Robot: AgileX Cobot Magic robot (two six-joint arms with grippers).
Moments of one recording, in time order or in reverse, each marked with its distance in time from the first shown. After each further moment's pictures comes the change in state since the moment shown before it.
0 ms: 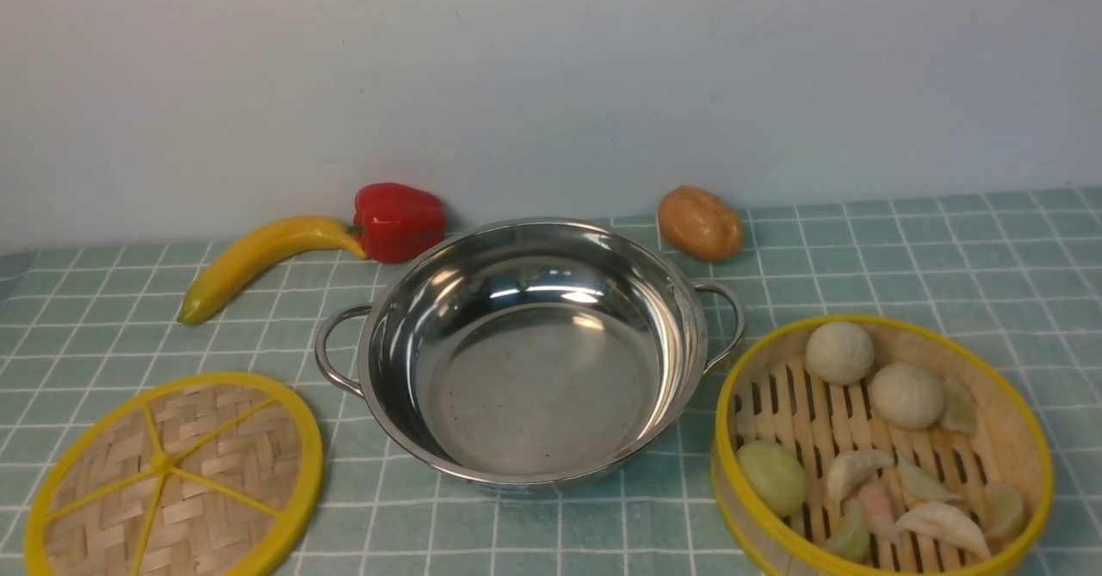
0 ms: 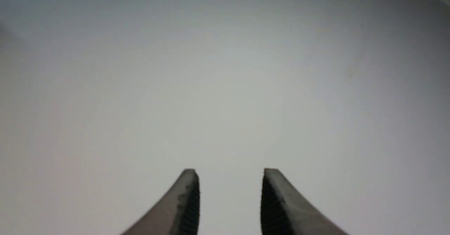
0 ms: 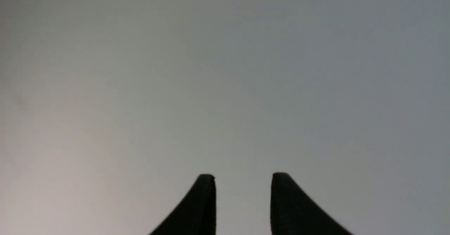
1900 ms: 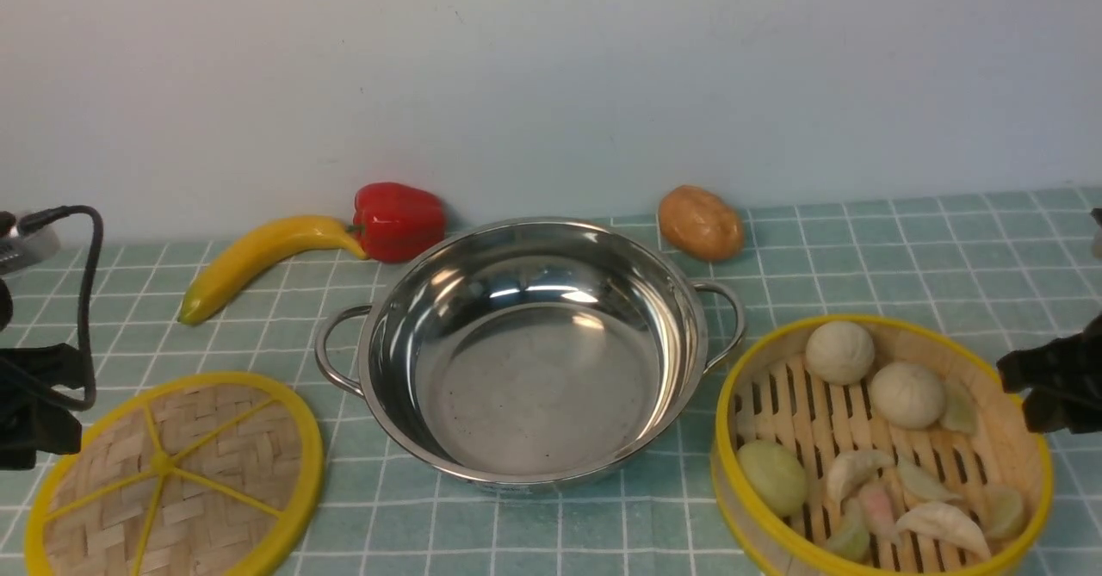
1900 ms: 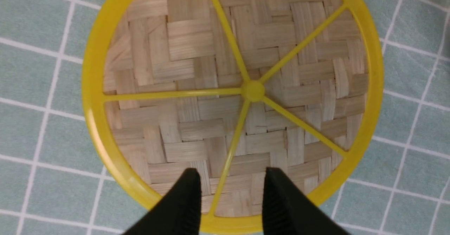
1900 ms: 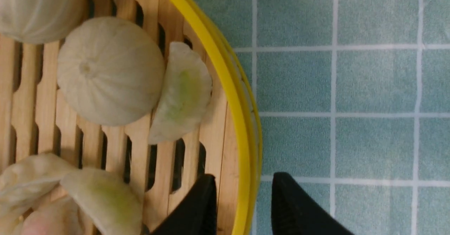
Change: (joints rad) right arm 0.000 1.531 -0.738 -0.259 1.326 -0.559; left arm 0.387 1.468 -0.768 -0.038 1.532 0.613
